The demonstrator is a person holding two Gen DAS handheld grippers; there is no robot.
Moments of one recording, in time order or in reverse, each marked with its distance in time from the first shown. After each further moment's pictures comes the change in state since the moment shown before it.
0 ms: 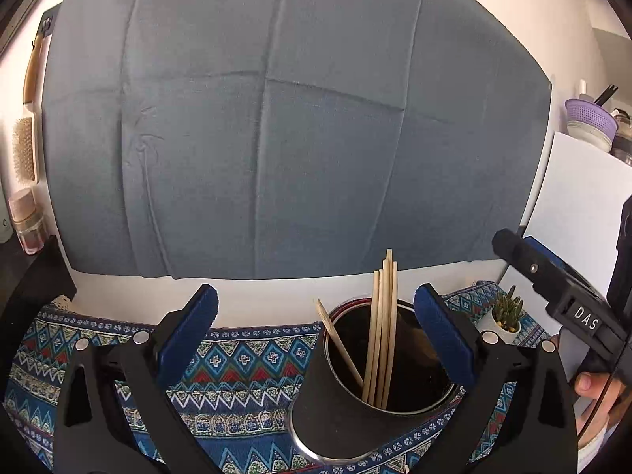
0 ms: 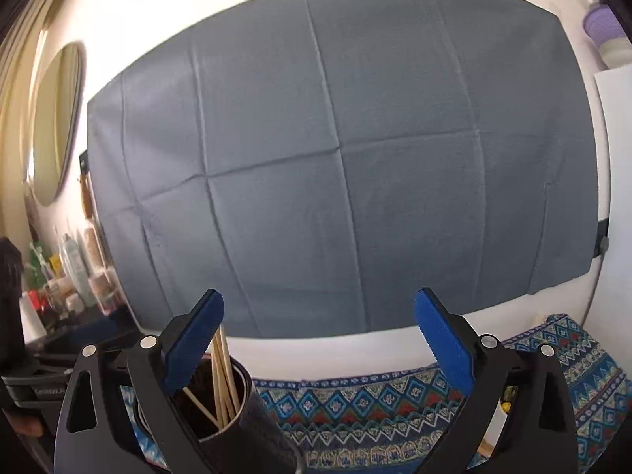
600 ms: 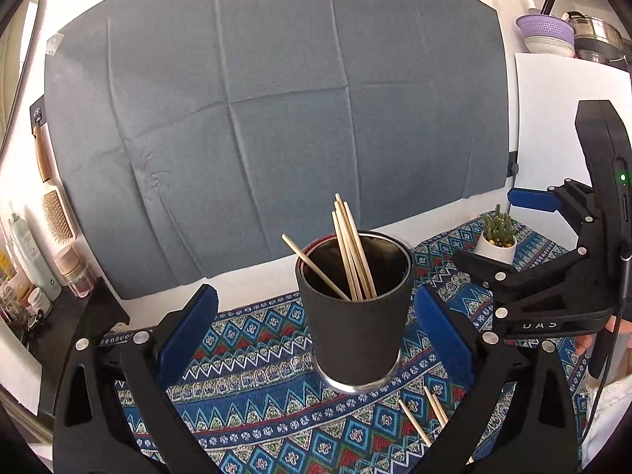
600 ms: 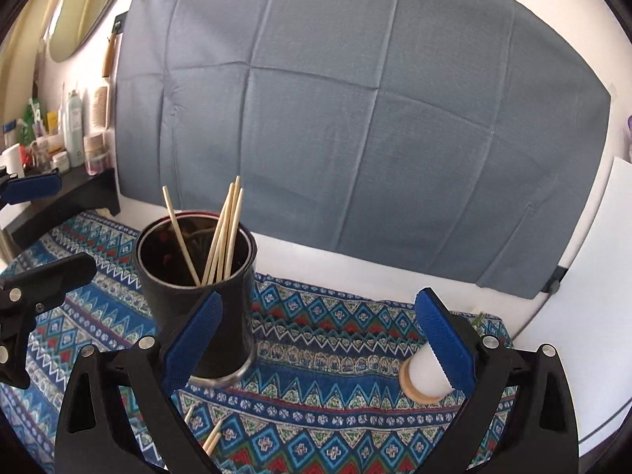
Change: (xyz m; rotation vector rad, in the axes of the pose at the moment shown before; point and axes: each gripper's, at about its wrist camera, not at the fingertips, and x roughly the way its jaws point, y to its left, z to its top) left arm -0.073 -0.045 -0.035 0.258 0.054 0.073; right arm -0.048 0.038 -0.042 -0.318 0.241 -0.107
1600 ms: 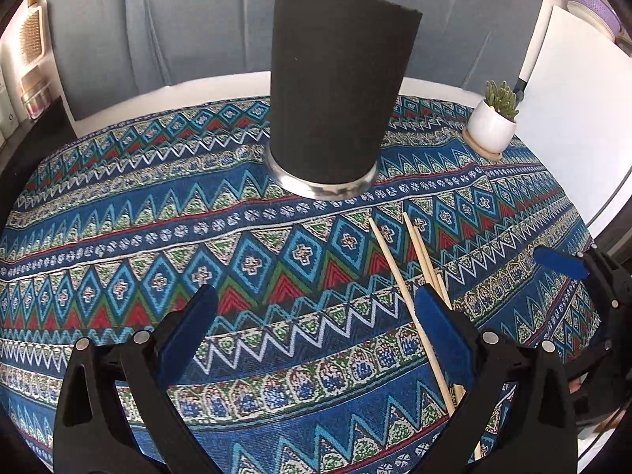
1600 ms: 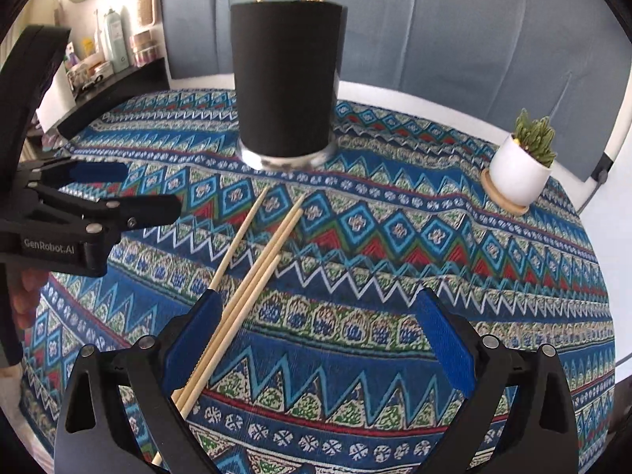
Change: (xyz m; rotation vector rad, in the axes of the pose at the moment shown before) left arm 0.040 -0.023 -0.132 -0.210 0.438 -0.136; right arm -0.018 0.051 -0.159 0.028 0.347 0.187
